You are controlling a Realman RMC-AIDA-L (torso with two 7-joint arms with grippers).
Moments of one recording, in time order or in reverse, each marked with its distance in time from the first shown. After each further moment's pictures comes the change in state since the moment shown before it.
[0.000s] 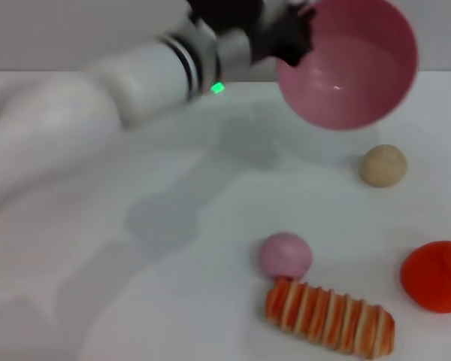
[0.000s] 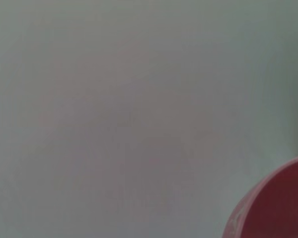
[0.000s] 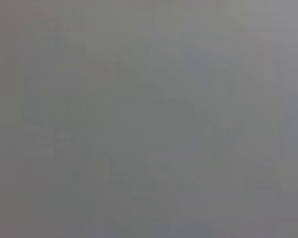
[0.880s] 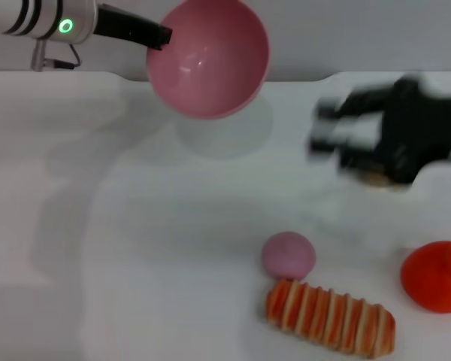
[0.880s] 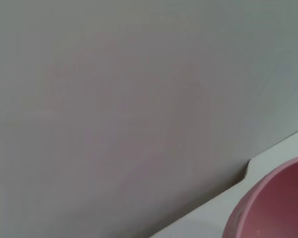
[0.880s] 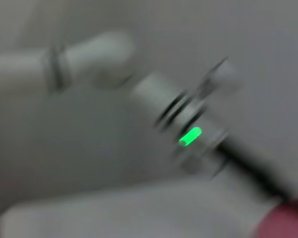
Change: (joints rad) left arm -0.224 0.065 -1.002 -0.191 0.251 1.058 -0.210; right arm 0.071 -0.001 -0.046 -0.870 -1.343 -0.162 1.353
